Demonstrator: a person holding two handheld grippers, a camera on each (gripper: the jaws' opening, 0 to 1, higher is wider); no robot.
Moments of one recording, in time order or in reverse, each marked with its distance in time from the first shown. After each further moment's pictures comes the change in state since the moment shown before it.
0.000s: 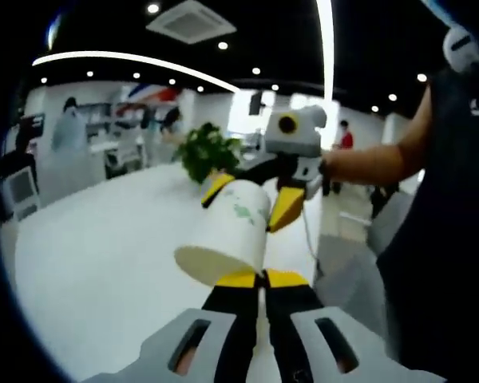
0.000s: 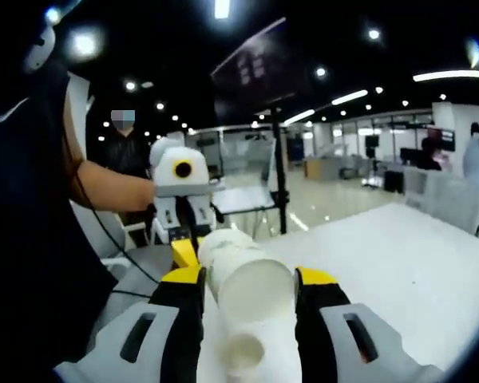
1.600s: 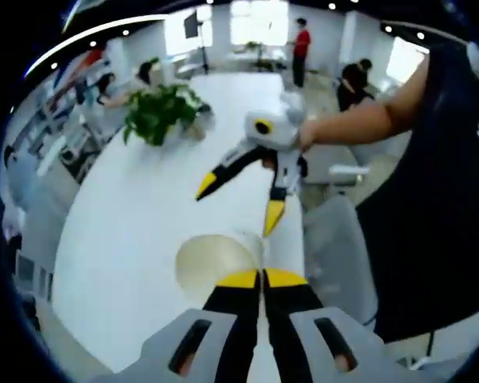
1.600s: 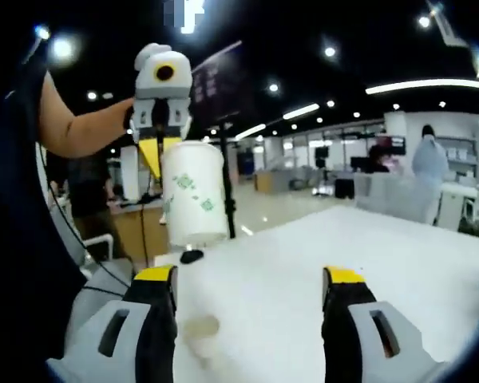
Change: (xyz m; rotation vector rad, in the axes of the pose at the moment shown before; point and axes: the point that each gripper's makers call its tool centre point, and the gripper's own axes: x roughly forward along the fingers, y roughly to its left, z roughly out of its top) left arm 0.002 -0.004 0.087 0.337 0.721 -0.110; right arm -0.077 -0.050 -0.029 0.022 -0.054 -0.316
